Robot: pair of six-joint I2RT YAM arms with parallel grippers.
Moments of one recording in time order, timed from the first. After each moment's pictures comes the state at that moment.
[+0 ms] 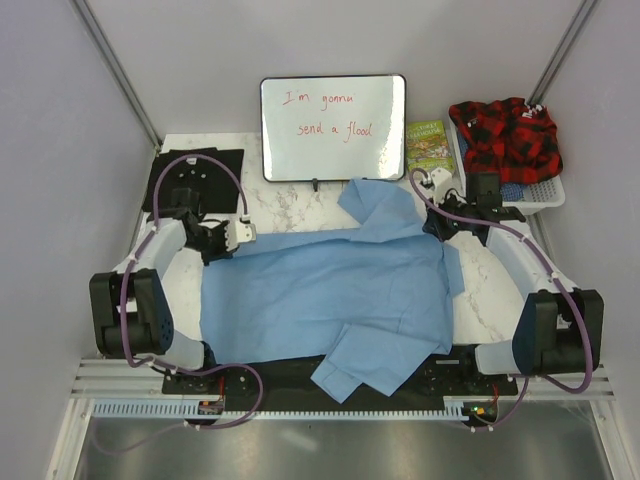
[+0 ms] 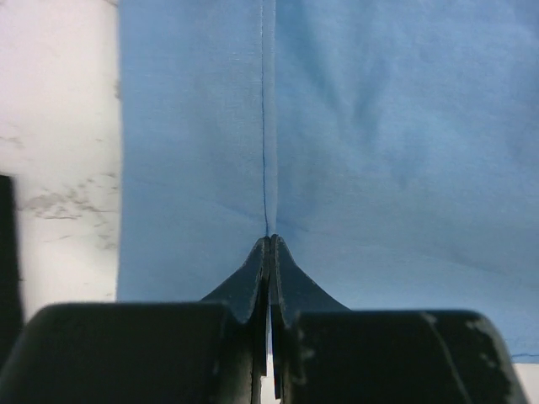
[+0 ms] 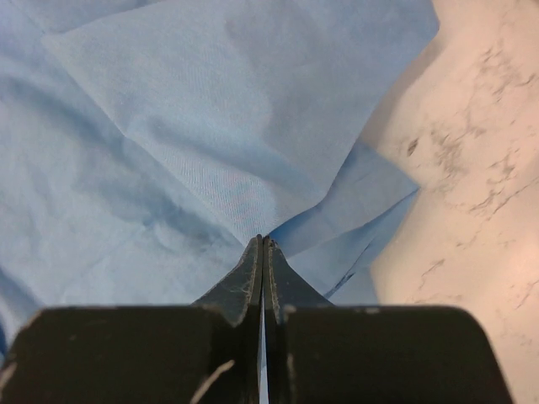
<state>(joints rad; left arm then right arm) 0.08 1.49 1.00 -0.83 0.55 1.44 0.04 1.39 1.00 -0.46 -0.51 -0.45</state>
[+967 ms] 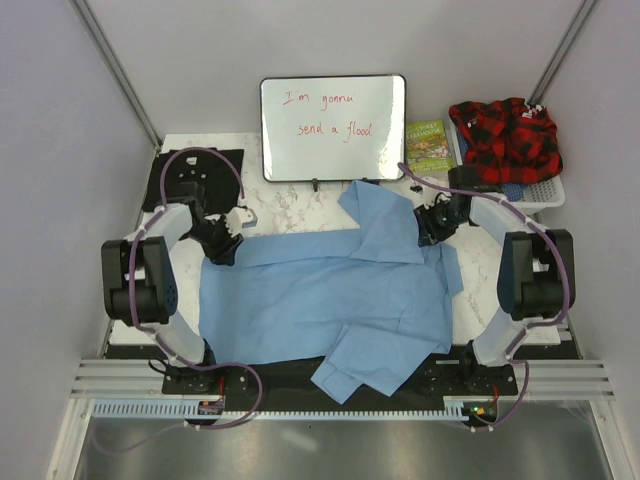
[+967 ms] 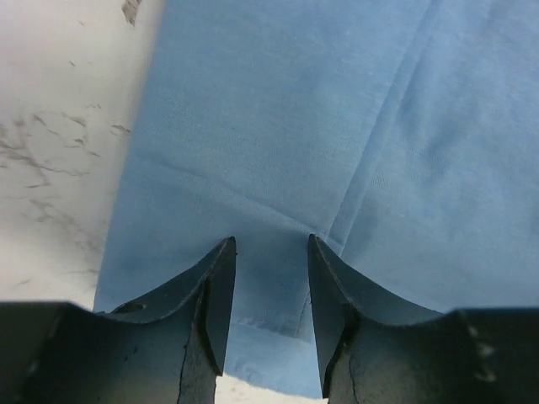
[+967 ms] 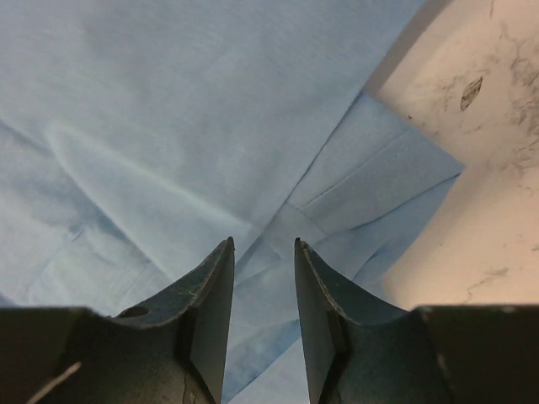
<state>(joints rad) 0.07 1.68 1.09 -0.81 0.47 1.12 0.04 1.71 1.17 -0.65 -0.43 -0.47</state>
